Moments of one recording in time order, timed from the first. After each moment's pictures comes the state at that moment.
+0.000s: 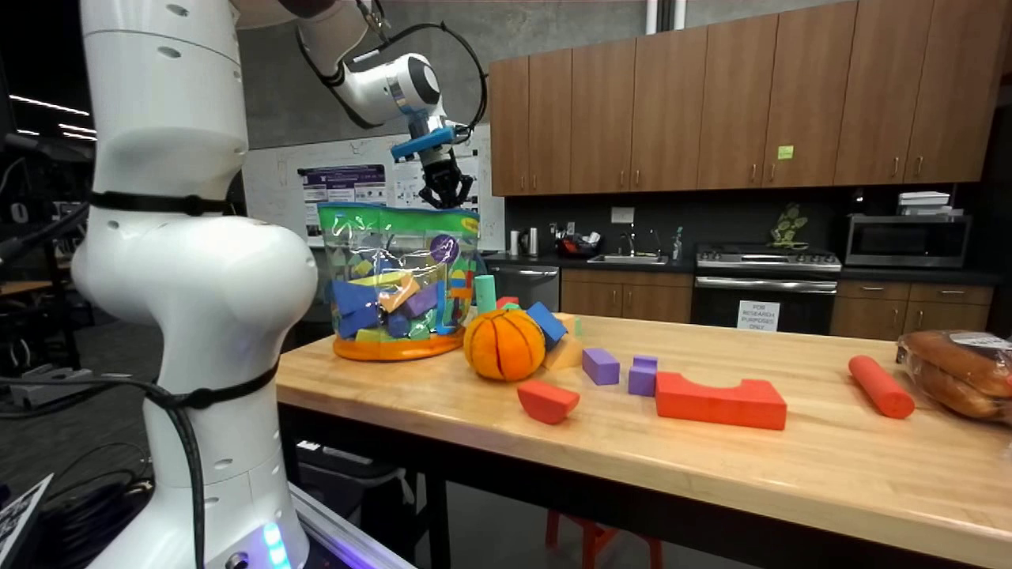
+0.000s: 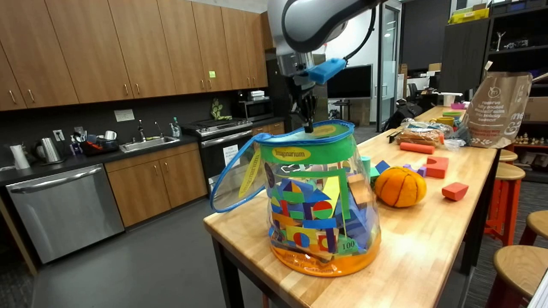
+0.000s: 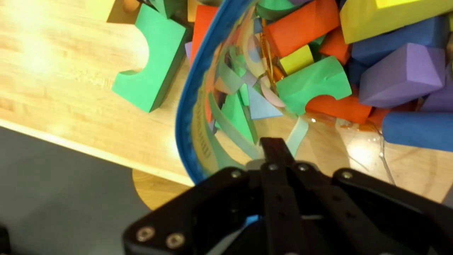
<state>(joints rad) 0.21 0.02 0.14 -1.78 -0.27 1.82 0.07</state>
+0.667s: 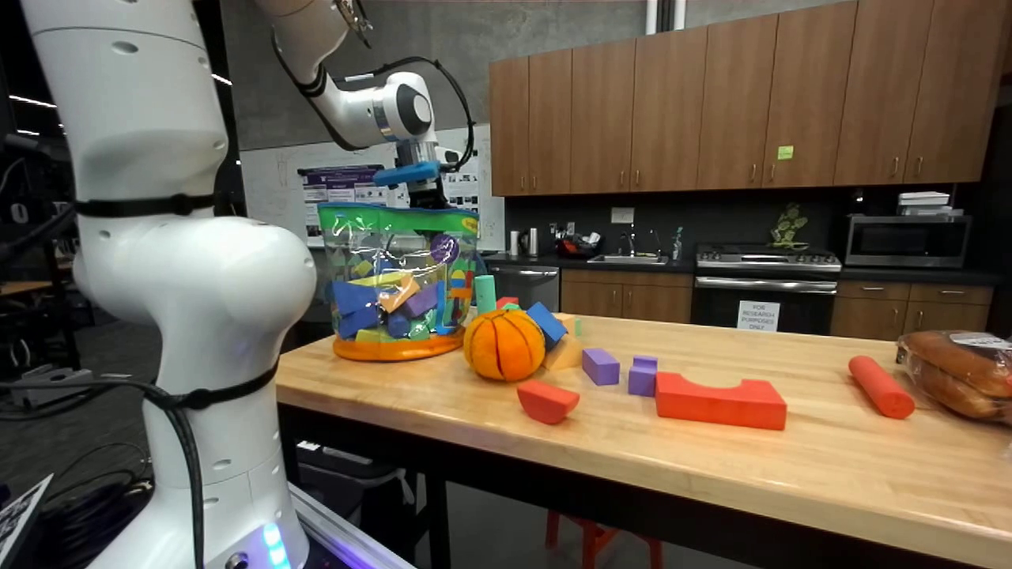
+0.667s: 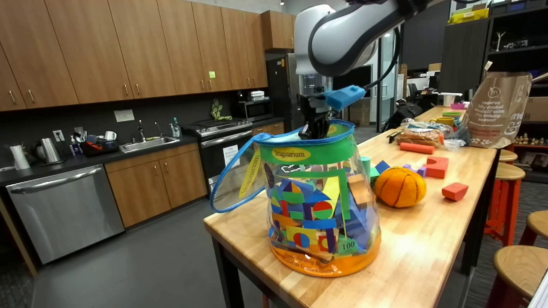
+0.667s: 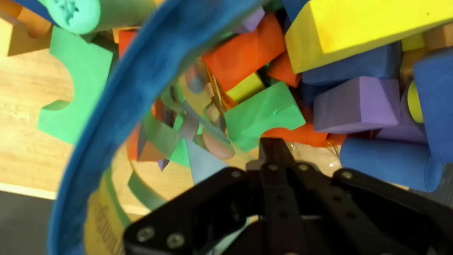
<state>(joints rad) 0.19 -0.13 0.14 -2.12 -0.11 2.09 0.09</state>
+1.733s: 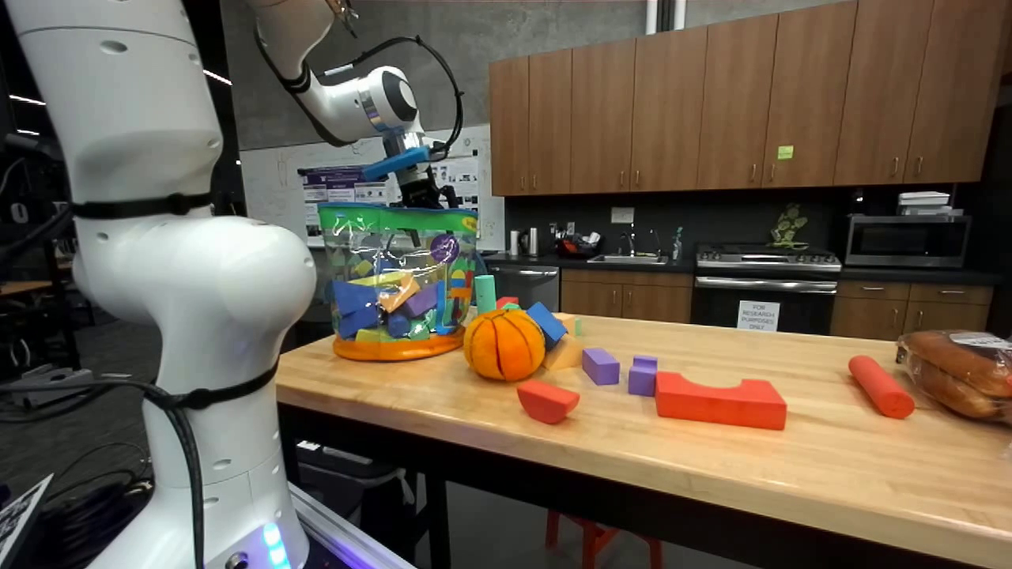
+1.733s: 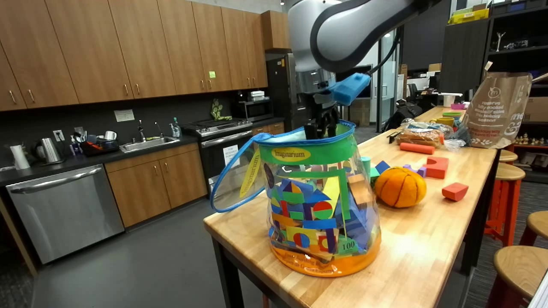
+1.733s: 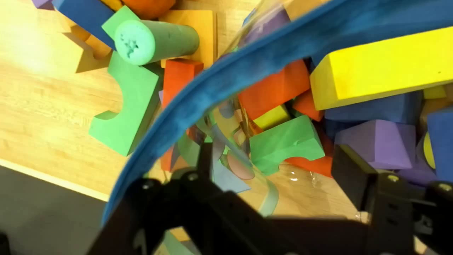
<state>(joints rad) 0.19 -0.17 0.19 -2.11 -0.25 1.95 0.13</state>
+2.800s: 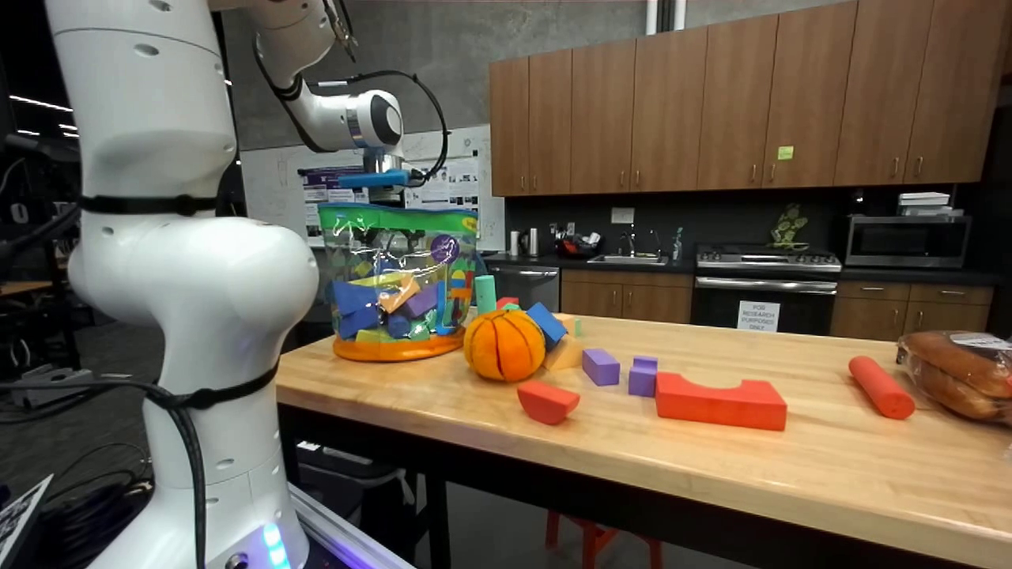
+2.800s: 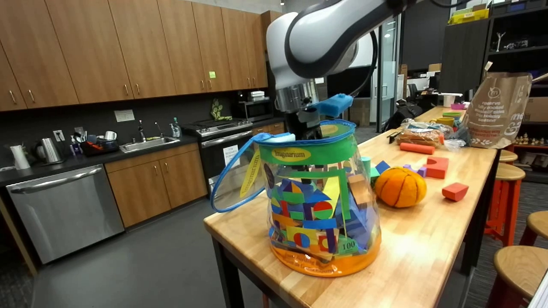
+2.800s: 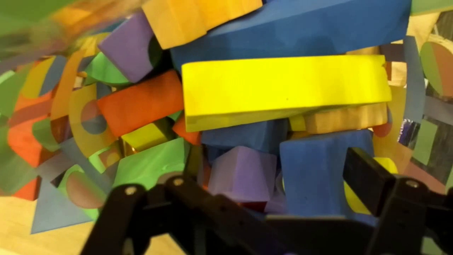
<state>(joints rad) 0.23 -0.06 0.25 -2.06 -0.03 1.89 0.00</state>
